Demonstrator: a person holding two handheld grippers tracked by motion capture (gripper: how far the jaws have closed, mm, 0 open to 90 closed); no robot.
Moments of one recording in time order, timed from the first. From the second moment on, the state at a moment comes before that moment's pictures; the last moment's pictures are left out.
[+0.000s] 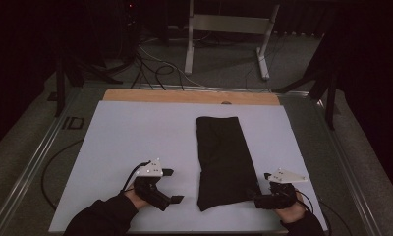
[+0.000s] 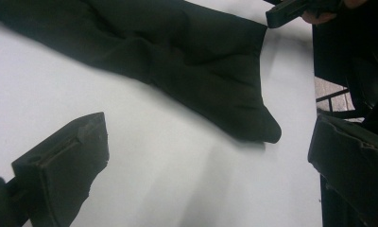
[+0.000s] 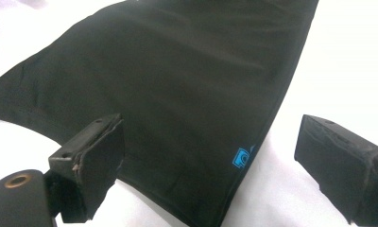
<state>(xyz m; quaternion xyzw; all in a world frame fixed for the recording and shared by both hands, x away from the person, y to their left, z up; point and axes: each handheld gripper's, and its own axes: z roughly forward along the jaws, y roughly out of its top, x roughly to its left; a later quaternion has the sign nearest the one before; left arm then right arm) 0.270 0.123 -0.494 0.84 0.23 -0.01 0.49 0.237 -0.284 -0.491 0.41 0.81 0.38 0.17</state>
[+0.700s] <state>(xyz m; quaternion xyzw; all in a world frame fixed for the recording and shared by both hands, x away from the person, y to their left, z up) 0.277 0.113 -0.466 0.84 0.22 -0.02 0.50 0.240 -0.272 -0.454 0.36 0.82 0.41 0.19</state>
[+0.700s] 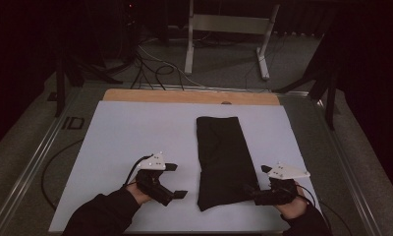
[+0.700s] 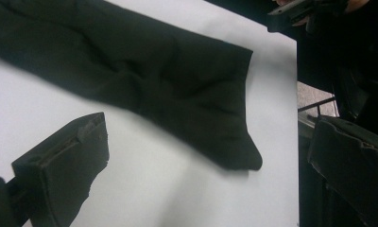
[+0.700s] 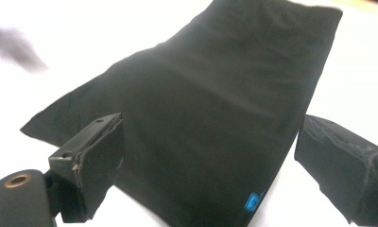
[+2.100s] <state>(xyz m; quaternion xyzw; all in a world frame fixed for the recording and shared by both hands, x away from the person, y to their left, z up) 0.341 0.091 -0.416 0.84 0.27 0.05 0.47 0.340 -0.257 -0.392 0.35 0.79 0.44 0.25</state>
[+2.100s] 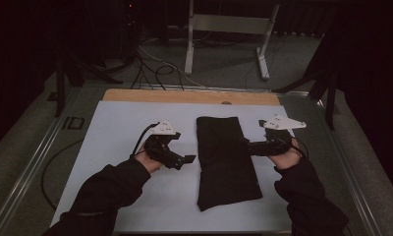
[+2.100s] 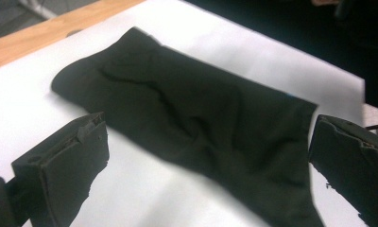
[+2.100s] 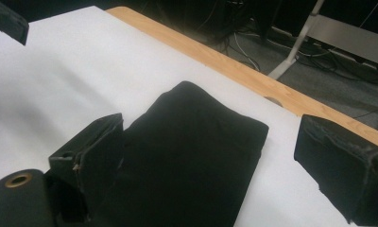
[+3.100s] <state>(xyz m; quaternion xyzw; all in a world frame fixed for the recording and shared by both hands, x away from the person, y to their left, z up) 0.399 0.064 -0.441 0.83 0.32 0.06 0.45 0.410 -0.257 -0.419 0.38 0.79 0.41 0.25</state>
